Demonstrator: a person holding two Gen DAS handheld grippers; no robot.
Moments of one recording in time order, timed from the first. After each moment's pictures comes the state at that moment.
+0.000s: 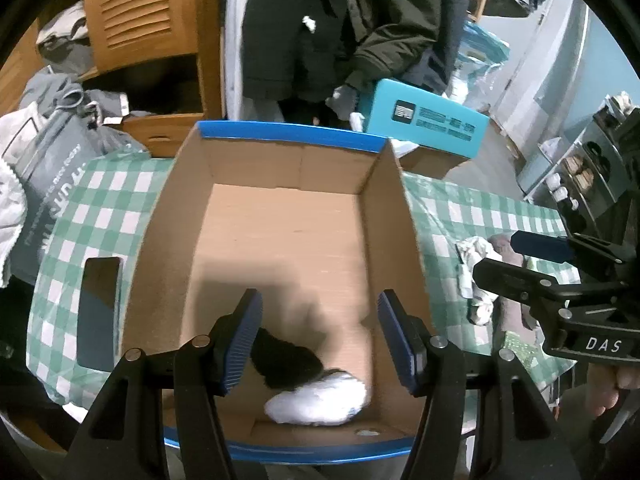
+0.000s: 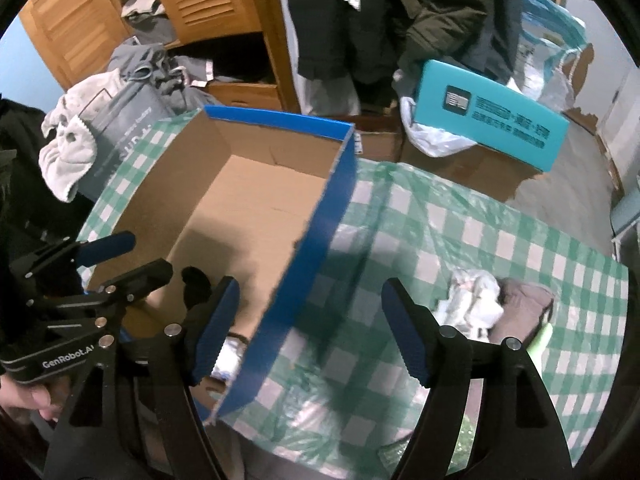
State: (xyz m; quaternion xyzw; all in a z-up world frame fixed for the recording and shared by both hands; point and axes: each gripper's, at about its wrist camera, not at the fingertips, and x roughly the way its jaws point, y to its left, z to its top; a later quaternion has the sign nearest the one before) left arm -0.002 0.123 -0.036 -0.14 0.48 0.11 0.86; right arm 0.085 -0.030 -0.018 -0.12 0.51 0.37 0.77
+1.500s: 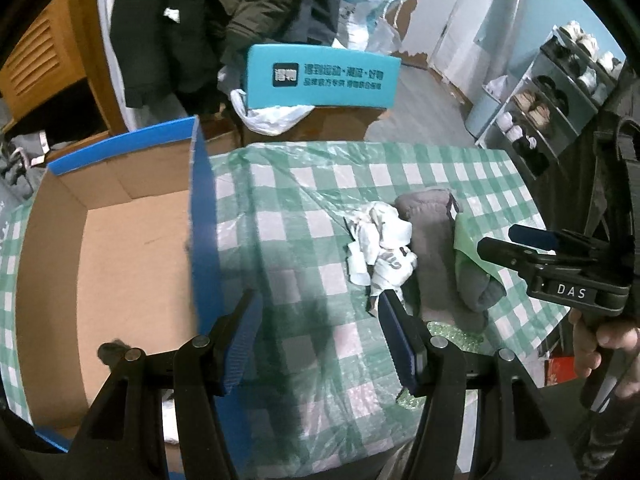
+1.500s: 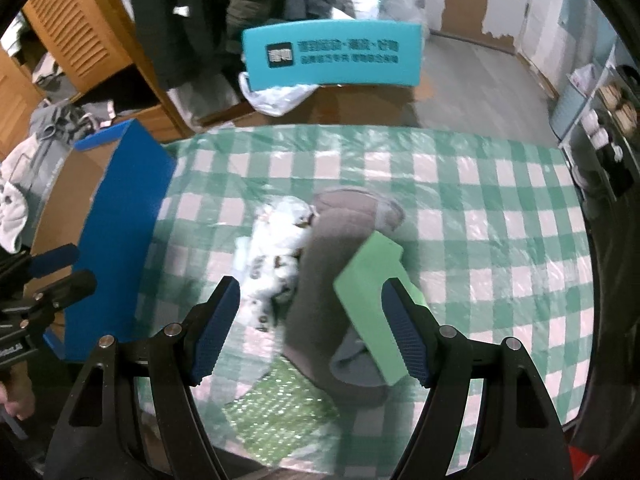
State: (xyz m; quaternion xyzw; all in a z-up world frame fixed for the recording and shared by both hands) left arm 0.070 -0.012 -0.057 -0.09 0.53 0.00 0.85; right arm 0.147 -0.225 -0.064 -0.05 0.54 0.24 0.80
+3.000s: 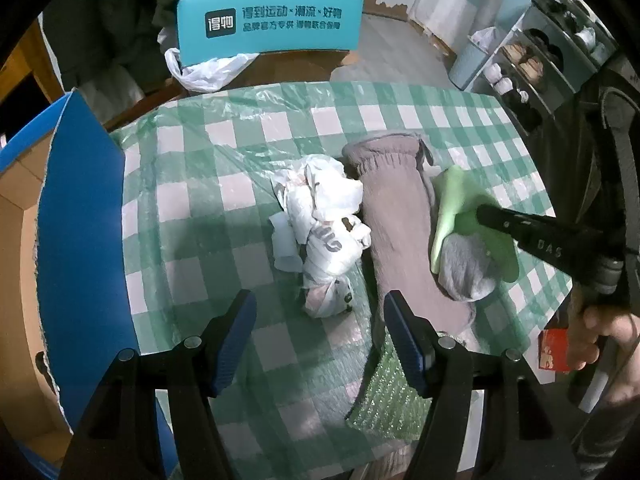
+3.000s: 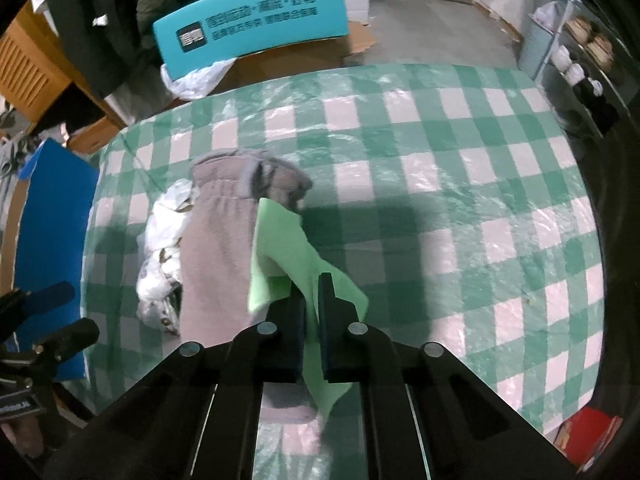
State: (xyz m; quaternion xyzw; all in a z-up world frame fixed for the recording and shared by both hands) left arm 0.112 -0.078 -0.111 -0.08 0.59 -0.04 0.80; right arm 0.179 -0.288 -0.121 0.00 0.59 0.17 0.79
